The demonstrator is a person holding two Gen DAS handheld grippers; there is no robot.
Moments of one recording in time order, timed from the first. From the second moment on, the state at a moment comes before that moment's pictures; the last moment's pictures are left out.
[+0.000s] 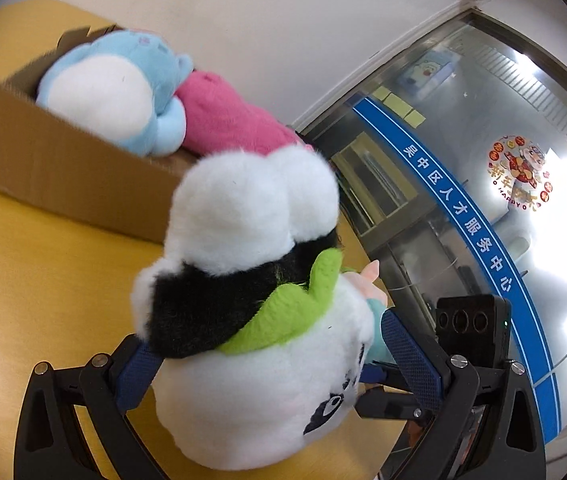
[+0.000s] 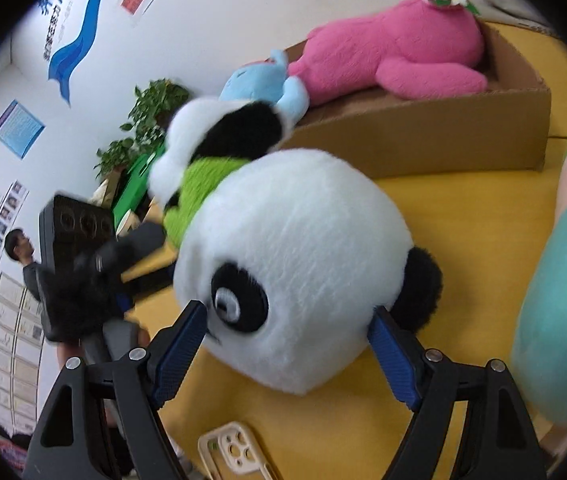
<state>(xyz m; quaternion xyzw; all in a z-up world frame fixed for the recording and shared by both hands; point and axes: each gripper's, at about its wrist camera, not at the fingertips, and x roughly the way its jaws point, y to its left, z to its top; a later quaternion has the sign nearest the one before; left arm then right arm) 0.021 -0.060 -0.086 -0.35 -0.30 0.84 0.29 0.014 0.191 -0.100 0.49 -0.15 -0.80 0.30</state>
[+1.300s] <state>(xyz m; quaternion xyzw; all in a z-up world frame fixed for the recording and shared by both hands) 0.012 -0.081 -0.119 -0.42 -0.32 0.80 0.27 -0.043 0.179 -0.101 0.49 -0.10 -0.78 0.37</state>
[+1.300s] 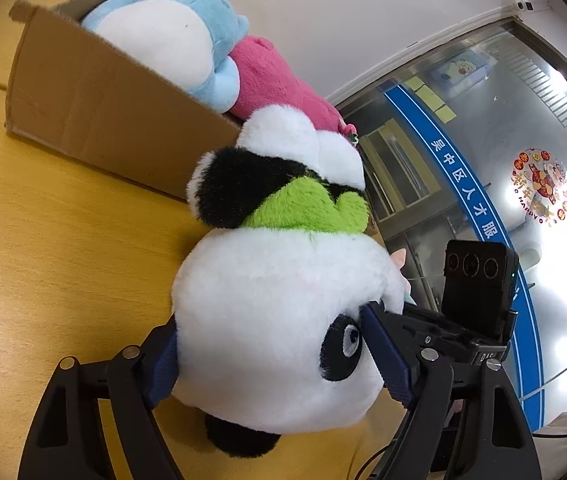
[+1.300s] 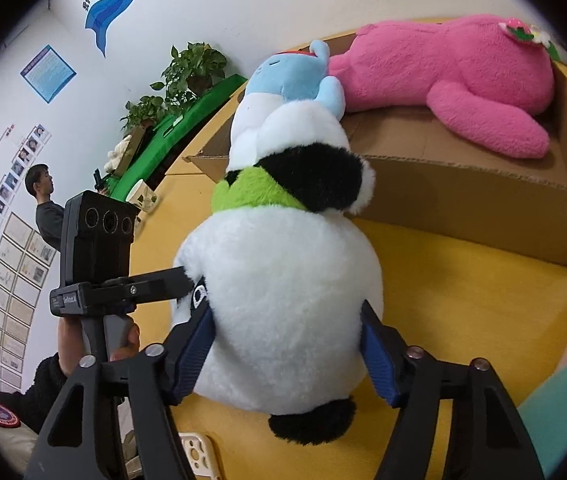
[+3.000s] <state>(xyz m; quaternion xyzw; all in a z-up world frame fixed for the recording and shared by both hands) -0.146 -0.026 0.004 -0.38 -0.09 0.89 0.24 -0.275 0.149 -0.050 0.49 -0.02 -0.83 0.26</state>
